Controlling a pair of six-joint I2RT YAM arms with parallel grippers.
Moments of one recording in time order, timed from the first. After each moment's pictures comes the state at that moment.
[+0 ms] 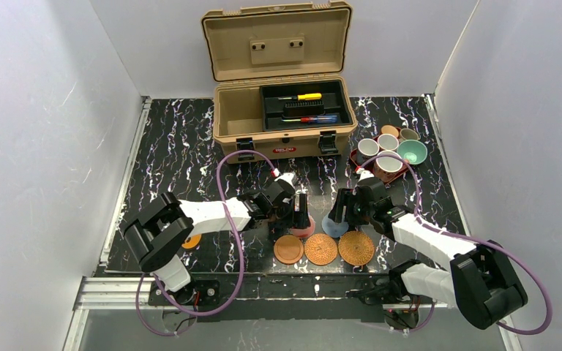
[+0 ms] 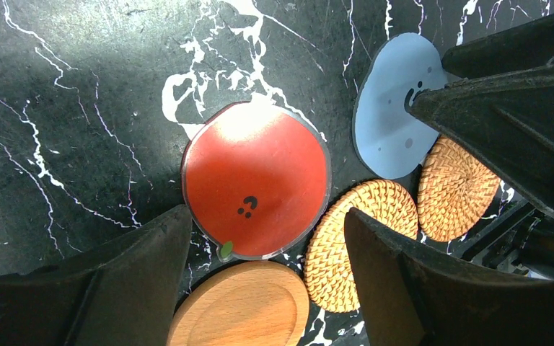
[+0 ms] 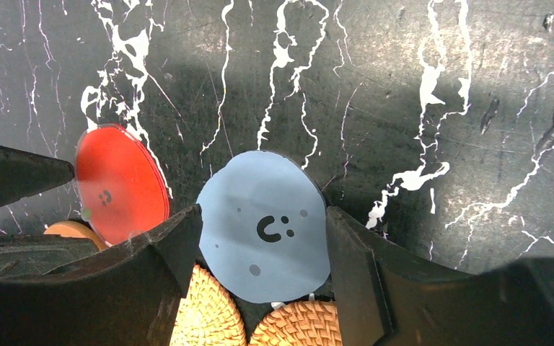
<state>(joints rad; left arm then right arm) -0.95 1.62 0.82 -0.05 -0.01 -0.77 0.50 1.12 0.42 -0.12 -0.11 0.52</state>
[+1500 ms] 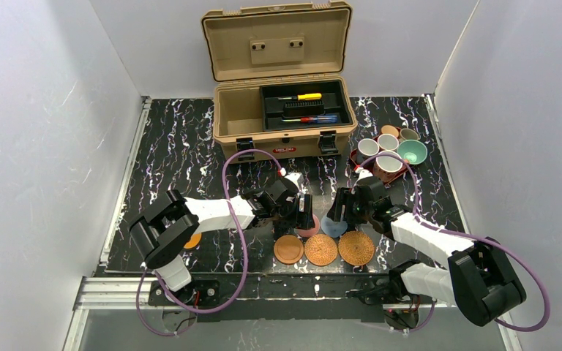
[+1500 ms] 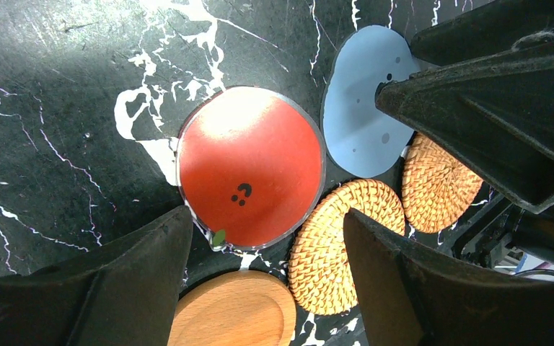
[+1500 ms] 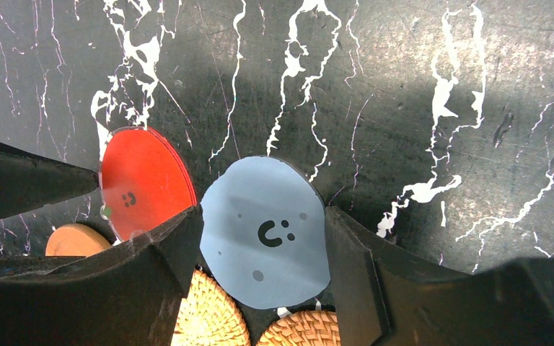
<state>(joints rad) -0.96 1.66 0.85 -0.03 0.06 -0.73 0.50 1.15 0.42 -0.08 -0.12 0.52</state>
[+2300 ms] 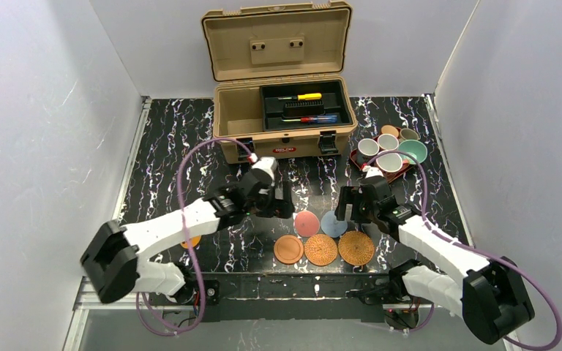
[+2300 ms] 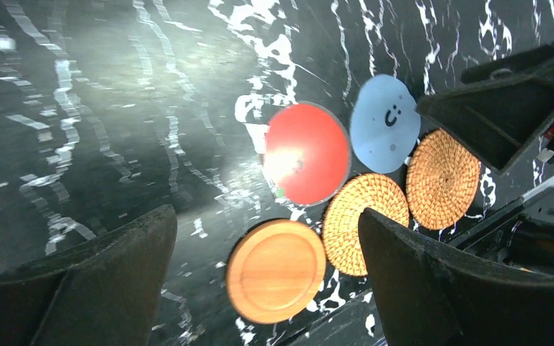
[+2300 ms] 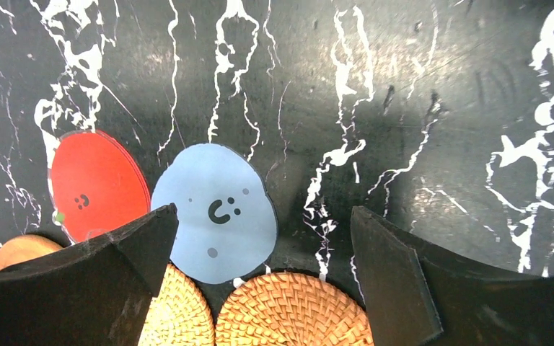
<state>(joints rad) -0.91 1.35 0.84 -0.27 -0.11 -0.67 0.50 1.04 0.47 -0.29 0.04 0.48</state>
